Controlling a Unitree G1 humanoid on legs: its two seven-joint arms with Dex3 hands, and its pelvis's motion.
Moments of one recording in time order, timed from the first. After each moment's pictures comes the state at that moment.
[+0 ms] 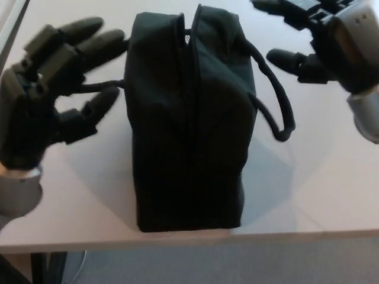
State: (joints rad) left_arm -0.53 0.54 0.05 0.57 0.81 -1.14 0.84; right_arm -0.97 -0.54 0.37 0.92 -0.80 -0.78 -0.81
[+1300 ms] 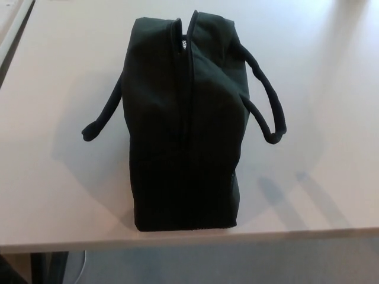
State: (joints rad) left_arm 0.42 0.46 0.14 0.42 0.35 -1.17 0.72; right_arm 0.23 -0.59 -0.05 0.30 -0.77 -0.84 -0.91
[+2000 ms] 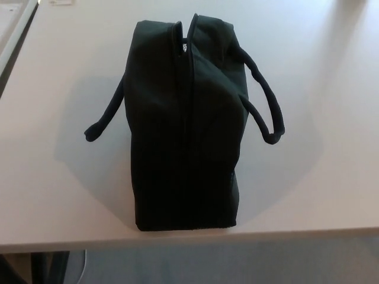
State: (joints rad) left_arm 0.48 0.41 0.19 0.69 0.33 -1.26 0.67; right_arm 0.40 -0.60 0.15 0.58 -0.96 -0.79 -1.25
